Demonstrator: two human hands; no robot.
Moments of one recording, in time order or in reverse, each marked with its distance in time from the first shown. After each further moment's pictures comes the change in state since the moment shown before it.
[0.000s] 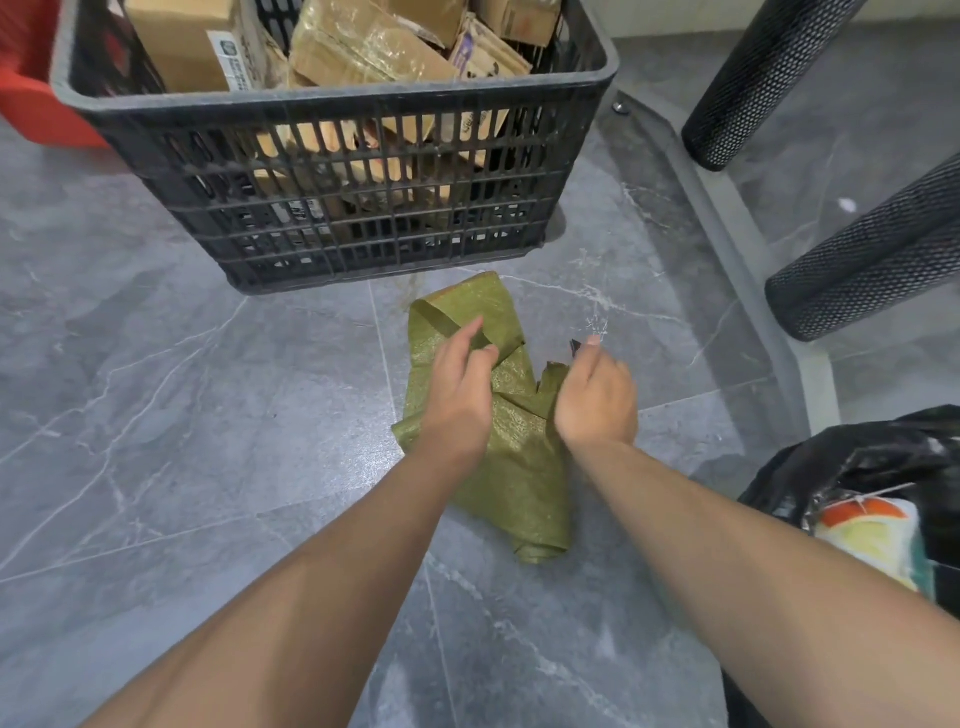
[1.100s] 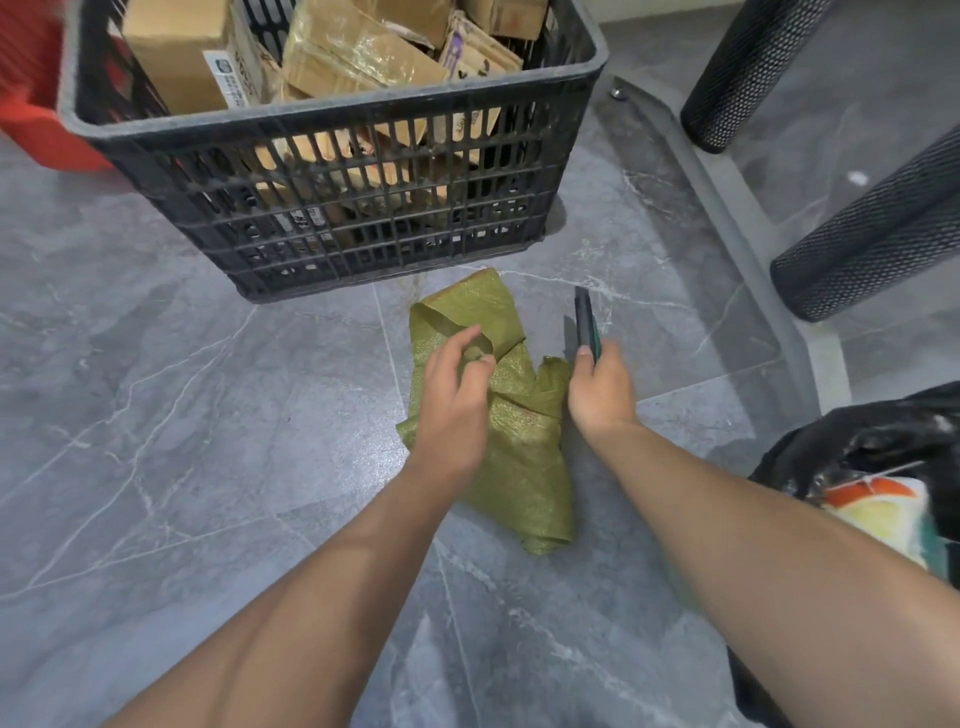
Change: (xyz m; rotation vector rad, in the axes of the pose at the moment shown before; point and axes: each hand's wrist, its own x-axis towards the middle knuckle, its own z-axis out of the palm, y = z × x) left_hand -0.021 0.005 -0.013 0.046 -0.004 0.020; right_hand 0.014 0.014 0.003 0.196 -0.173 0.010
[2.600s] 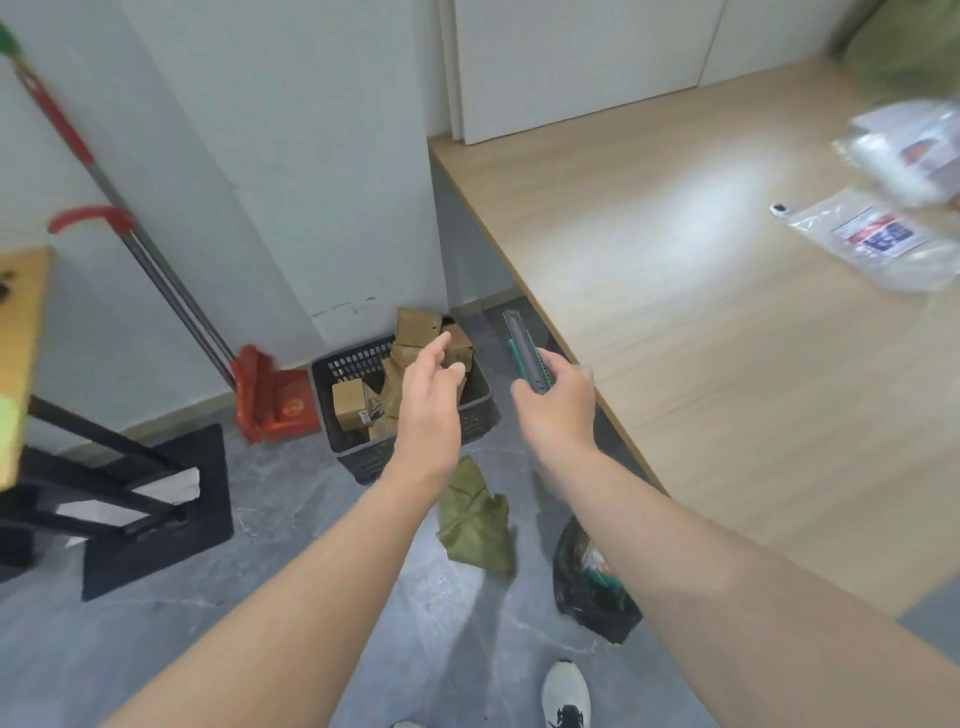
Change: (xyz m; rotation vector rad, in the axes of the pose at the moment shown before) left_hand -0.326 0.675 -0.099 -0.043 -0.053 0.220; right_hand -0.351 -0.505 -0.505 0.360 0.133 -0.142
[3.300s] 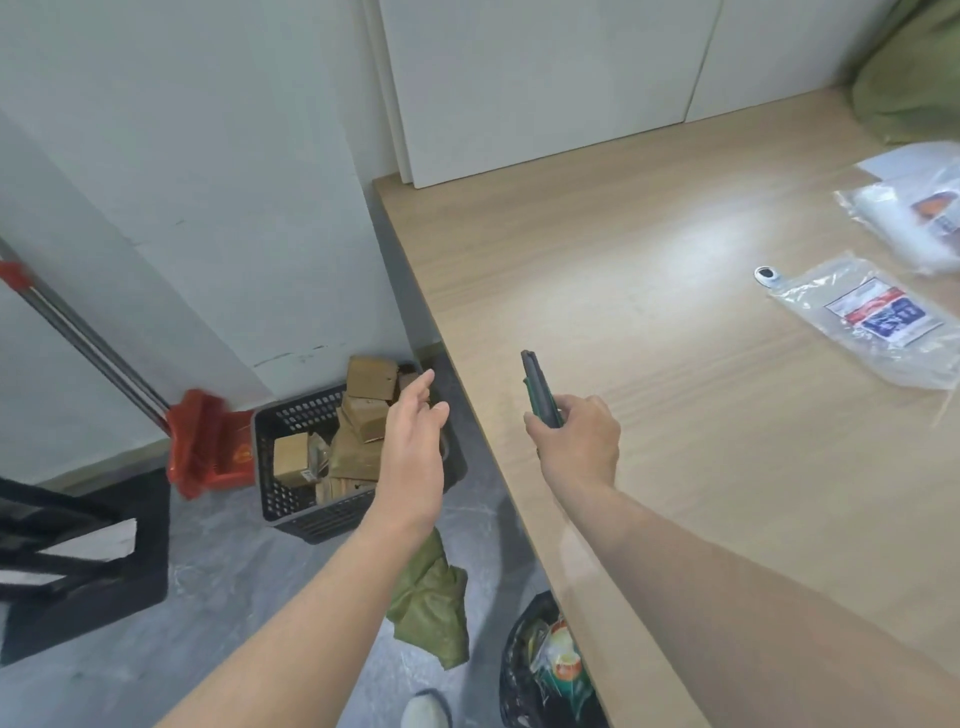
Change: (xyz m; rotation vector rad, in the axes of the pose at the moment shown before) left_hand 0.128 0.003 0.150 0.019 0.058 -0.024; right_hand 0.208 0.043 -0.087 -0.380 0.058 -0.015
